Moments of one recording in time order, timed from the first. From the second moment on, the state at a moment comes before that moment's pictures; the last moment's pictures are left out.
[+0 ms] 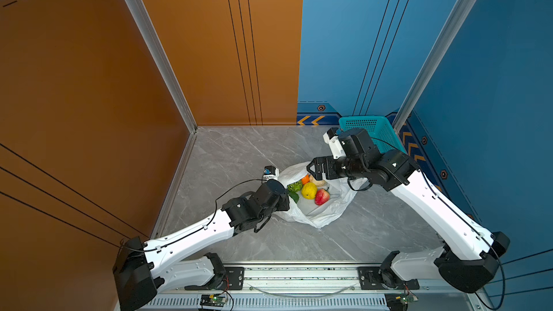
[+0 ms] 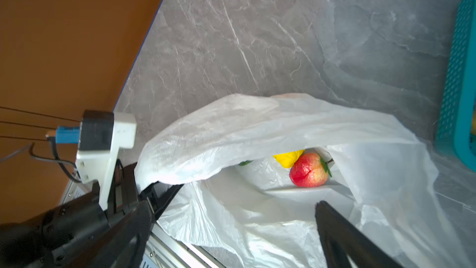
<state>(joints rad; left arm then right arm) -0.92 1.13 0.84 -0.39 -0.26 -0.81 0.74 1.34 1.56 -1.01 -0.04 0.47</state>
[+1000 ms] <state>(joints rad) -0.93 1.13 0.84 -0.38 -0.26 -0.81 0.88 1.42 0.88 -0.45 0.13 0.73</state>
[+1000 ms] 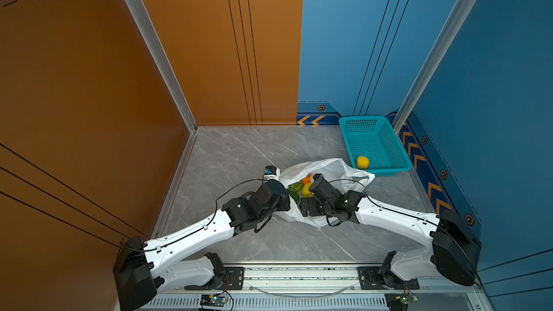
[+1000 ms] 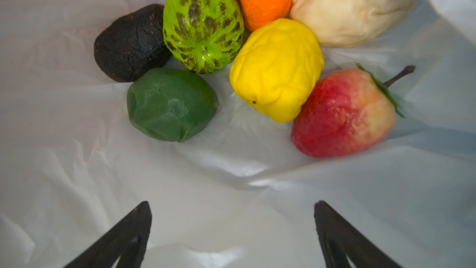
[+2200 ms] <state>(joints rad) -0.93 1.15 0.83 -0.38 -0.17 -0.77 0.78 1.75 0.90 -0.09 0.29 1.02</state>
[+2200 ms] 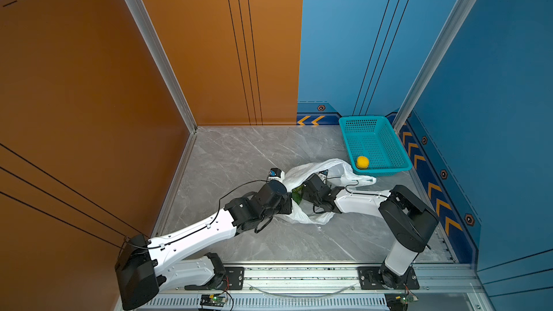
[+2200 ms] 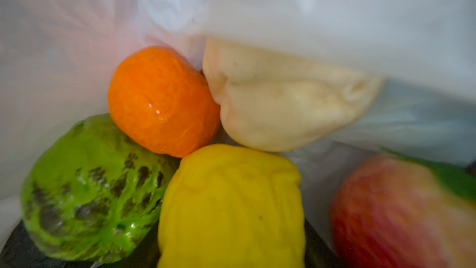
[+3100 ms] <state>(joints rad) -0.94 1.14 0.82 -0.38 -0.22 -0.77 0.94 1.34 1.00 -0.51 0.23 0.95</state>
